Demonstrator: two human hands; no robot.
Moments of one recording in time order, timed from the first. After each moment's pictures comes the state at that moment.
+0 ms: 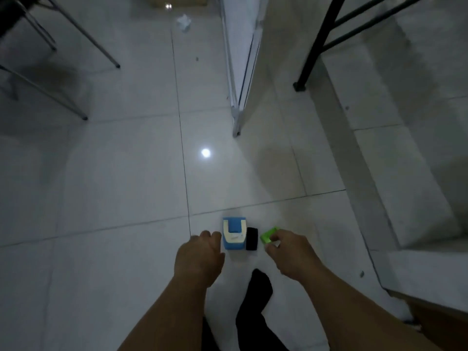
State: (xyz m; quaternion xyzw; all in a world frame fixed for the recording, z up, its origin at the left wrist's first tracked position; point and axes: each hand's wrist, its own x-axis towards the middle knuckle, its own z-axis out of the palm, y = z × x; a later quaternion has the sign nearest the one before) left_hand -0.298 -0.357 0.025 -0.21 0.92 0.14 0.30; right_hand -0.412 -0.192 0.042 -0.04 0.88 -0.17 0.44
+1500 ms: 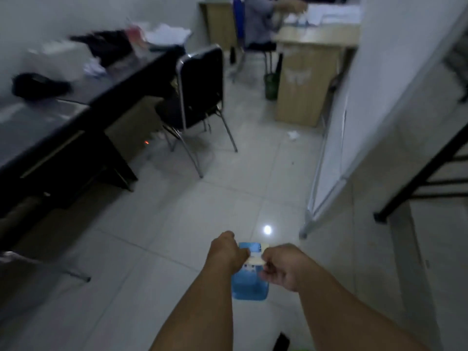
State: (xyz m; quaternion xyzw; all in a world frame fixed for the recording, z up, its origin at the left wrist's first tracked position) left_hand -0.332 -0.453 0.265 -0.59 0.68 0.43 0.05; right_hand -0.454 -0.373 0.265 0.00 0.71 -0.38 0.60
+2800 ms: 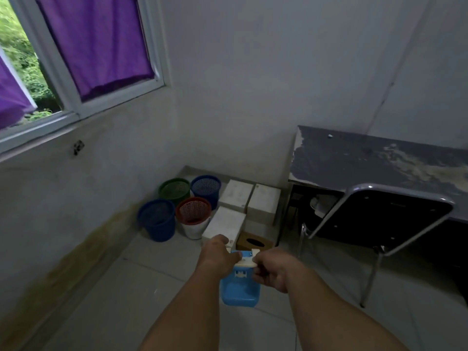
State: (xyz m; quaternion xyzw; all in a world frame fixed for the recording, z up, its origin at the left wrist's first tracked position) left_hand 0.553 -0.186 0.330 -0.89 0.10 0.25 -0.37; right_hand 0.478 -0.316 0.325 -0.55 0.47 0.11 0.68
